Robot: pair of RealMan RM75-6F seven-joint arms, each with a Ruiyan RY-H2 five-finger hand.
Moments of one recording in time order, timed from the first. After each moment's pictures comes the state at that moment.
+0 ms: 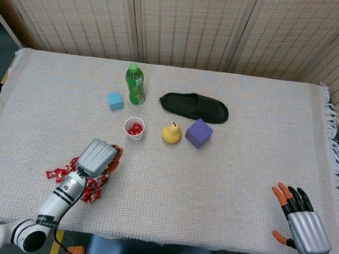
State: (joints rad) left arm -0.67 -1.49 -0.23 -1.65 1.19 1.02 0.65; right arm 0.08 -1.06 -0.07 -1.70 -1.66 1.40 -0.11
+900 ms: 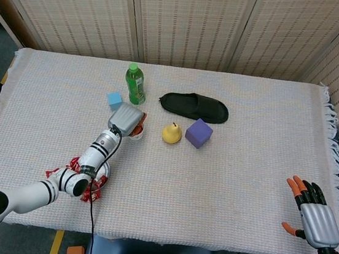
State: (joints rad) left arm -1.04 -1.75 -0.33 -0.95 1.11 0.74 0.41; right arm 0.10 -1.05 -0.01 -1.70 -1.51 1.35 -0.09
